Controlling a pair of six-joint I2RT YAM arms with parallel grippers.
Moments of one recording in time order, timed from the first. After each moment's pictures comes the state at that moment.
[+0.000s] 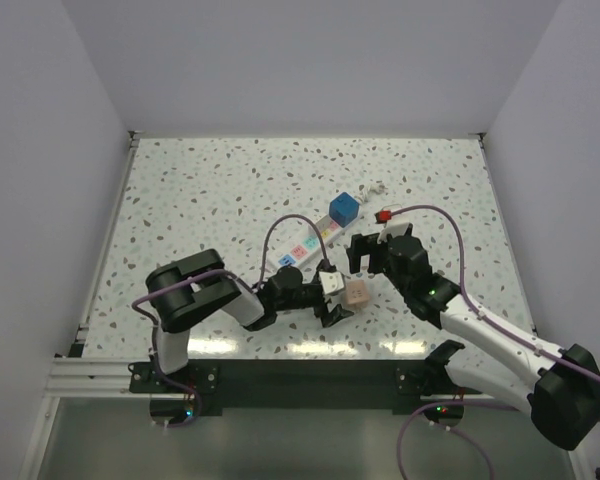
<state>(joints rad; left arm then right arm) -1.01 1.89 0.57 1.08 0.31 0.09 0.64 0.96 0.50 0.05 0.27 0.25</state>
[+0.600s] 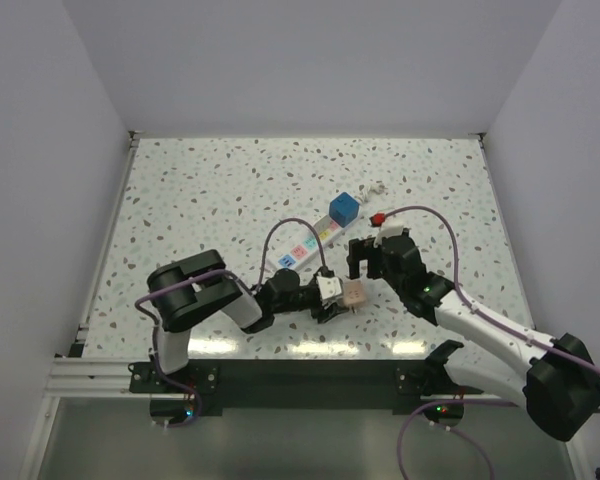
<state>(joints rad) -1.01 1.93 0.55 1.14 0.31 0.14 0.64 1.02 0.50 0.00 0.27 0.27</state>
